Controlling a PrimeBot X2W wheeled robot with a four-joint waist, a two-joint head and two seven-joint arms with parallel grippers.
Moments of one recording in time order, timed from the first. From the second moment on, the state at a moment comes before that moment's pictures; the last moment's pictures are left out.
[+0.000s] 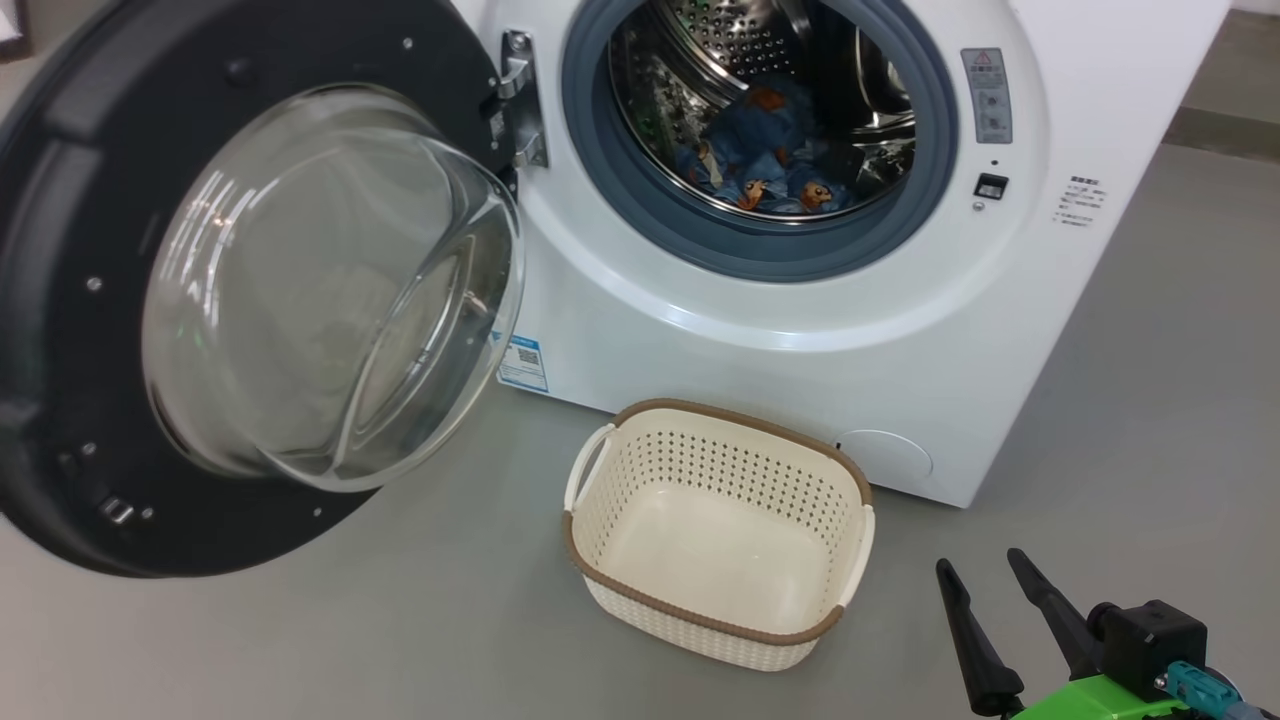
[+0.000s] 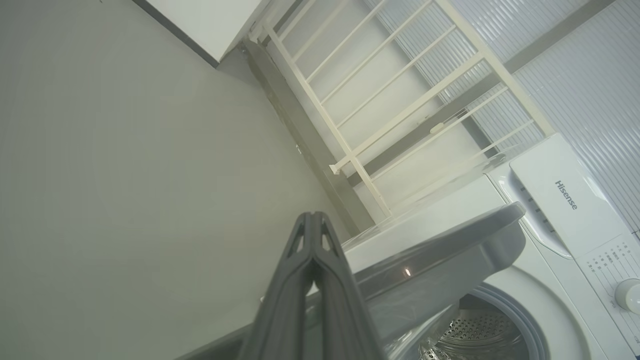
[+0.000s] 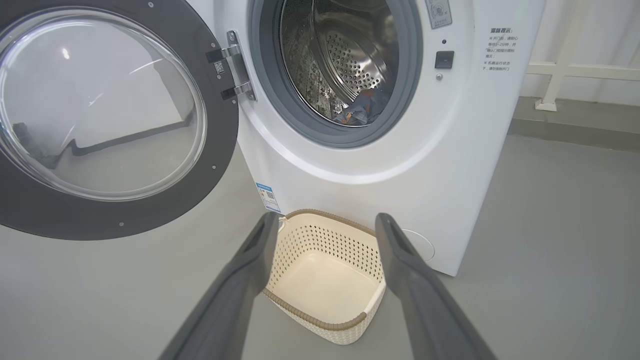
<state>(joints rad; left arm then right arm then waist) -0.82 0.45 0.37 0.88 -0.91 -0.10 0.40 0.15 -0.05 0.03 -0.02 0.23 0.13 0.03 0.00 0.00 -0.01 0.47</state>
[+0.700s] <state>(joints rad) -0.83 0.48 0.41 1.03 -0.97 -0.11 0.47 0.15 -0.05 0.03 -0.03 0.24 0.13 0.04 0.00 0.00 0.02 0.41</state>
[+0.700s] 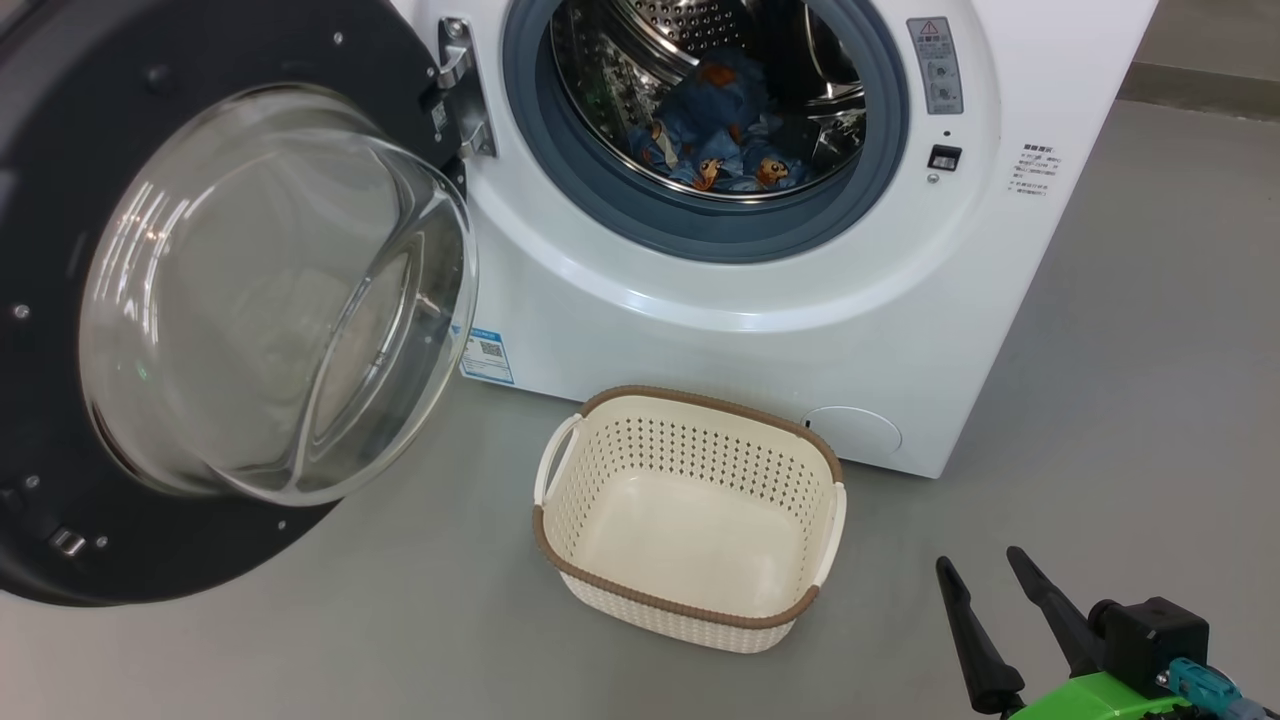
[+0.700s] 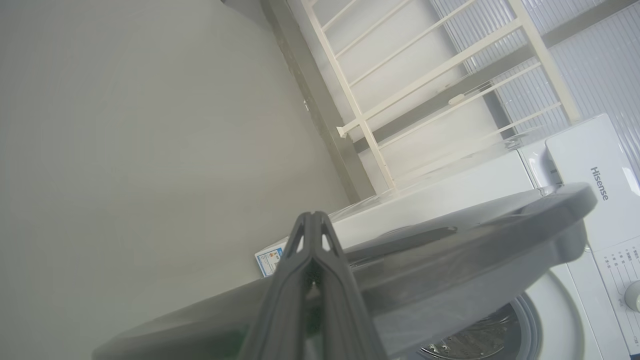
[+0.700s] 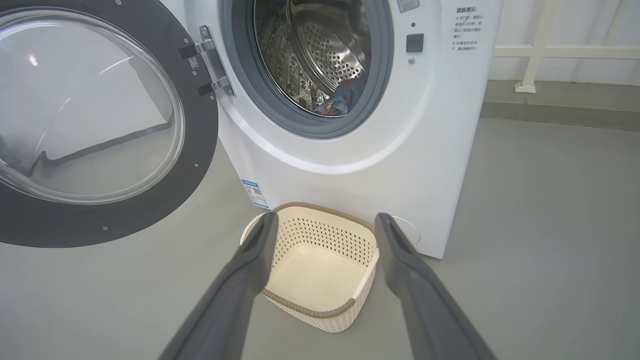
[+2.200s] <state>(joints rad) -0.64 0.30 0.37 0.53 -1.37 -0.12 0.92 0.15 -0.05 0.04 -0.03 0.25 0.13 0.06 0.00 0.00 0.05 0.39</state>
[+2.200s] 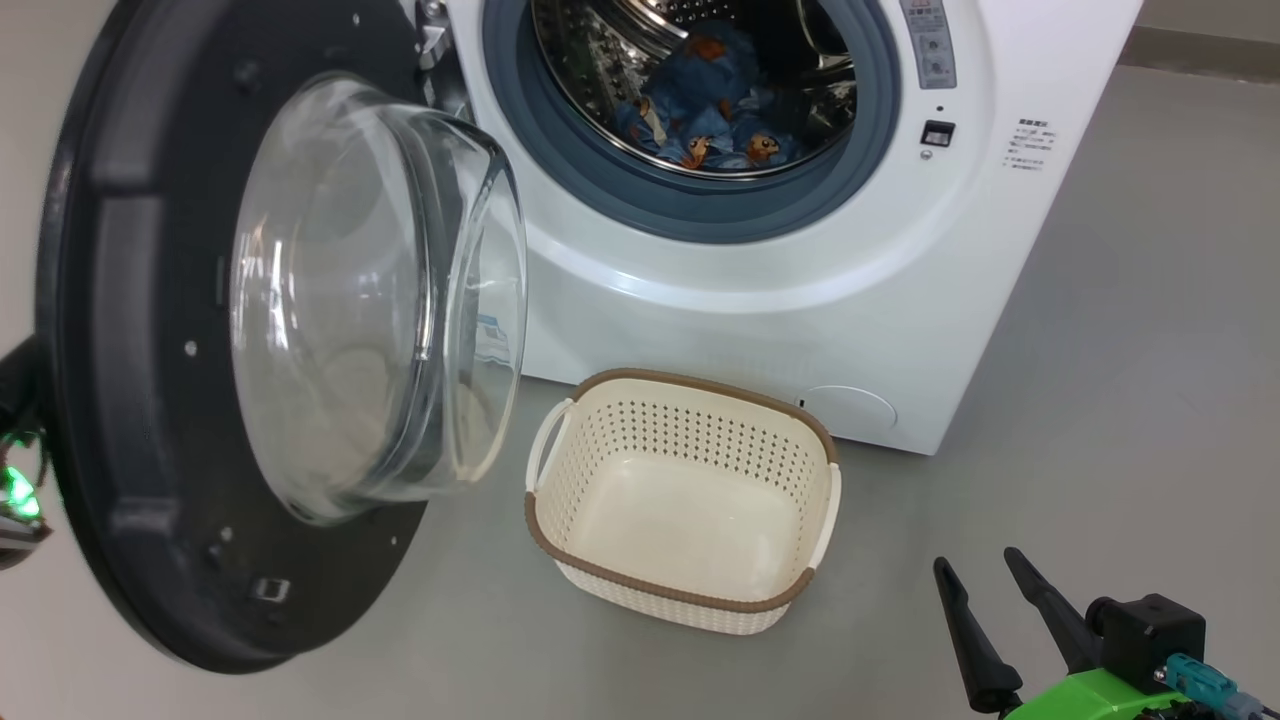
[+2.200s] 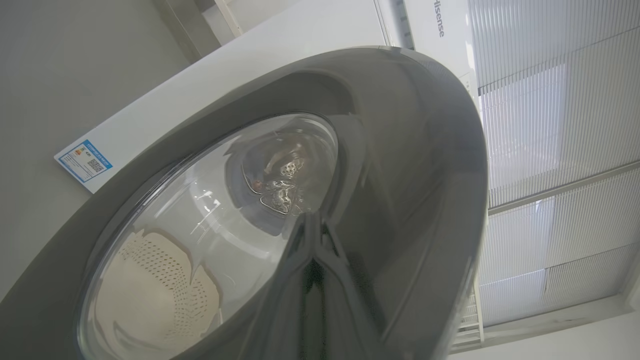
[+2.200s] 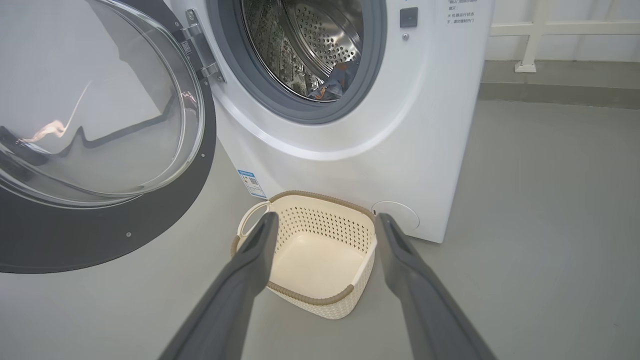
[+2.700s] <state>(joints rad) -0.60 0.19 0.36 0.37 -1.45 -0.11 0.95 0.12 -0.05 0.05 -0.02 0.25 0.13 0.06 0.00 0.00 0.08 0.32</state>
